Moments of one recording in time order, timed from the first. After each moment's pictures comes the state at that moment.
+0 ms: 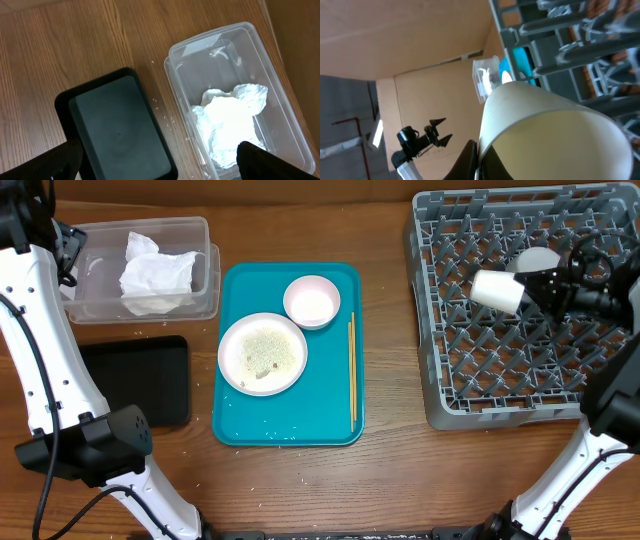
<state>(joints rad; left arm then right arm) 0.31 2.03 2.47 -1.58 -0.39 -0.91 -0.52 2.30 1.90 -1.48 -1.38 -0.16</state>
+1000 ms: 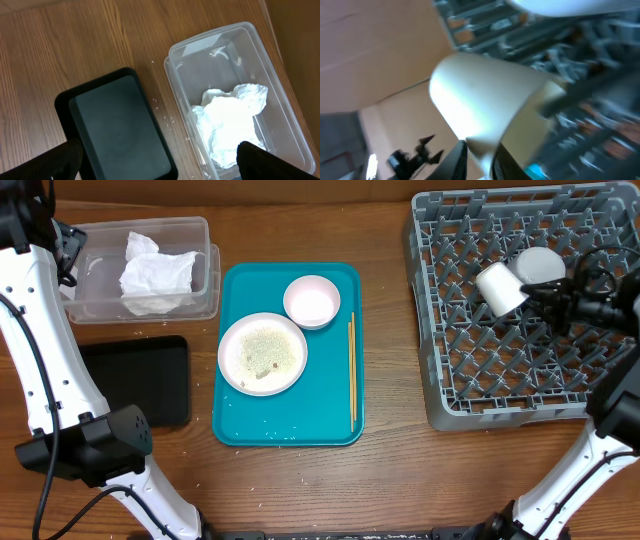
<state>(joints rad) 0.31 2.03 2.47 -1.58 -0.39 -0.91 -0.56 2.30 1.89 -1.38 -1.18 0.06</state>
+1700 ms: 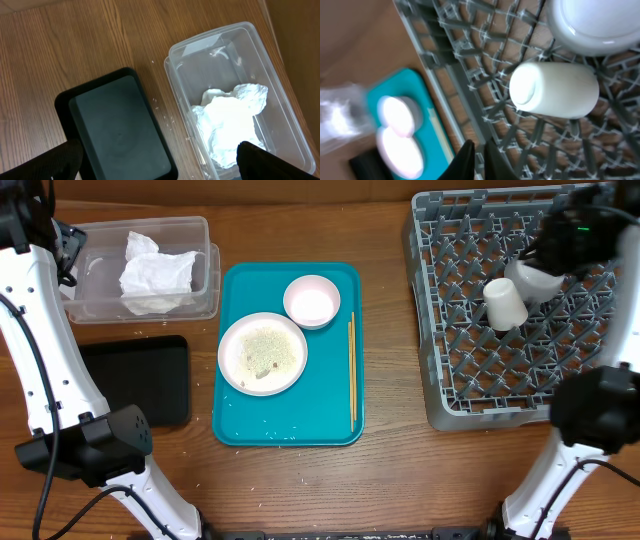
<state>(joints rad) 0.31 2.03 2.47 -1.58 -0.39 -0.91 -0.23 2.16 2.36 -1.52 -0.39 0.27</state>
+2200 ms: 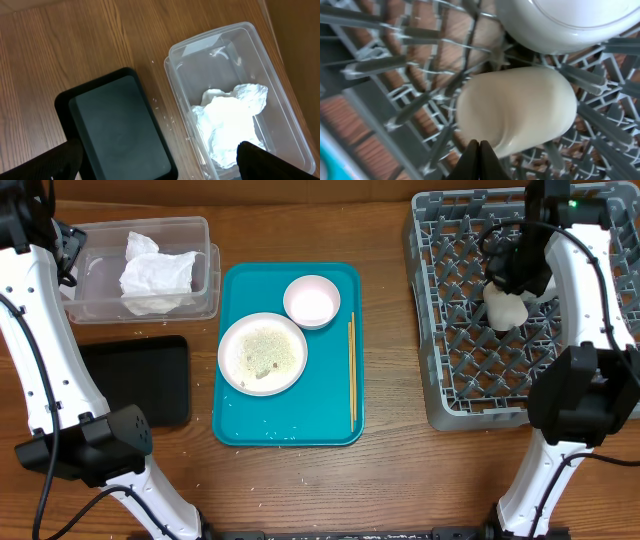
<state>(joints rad) 0.31 2.03 2.47 -1.58 -0.39 -0.91 -0.10 2.17 2.07 -1.31 -0.01 0.41</state>
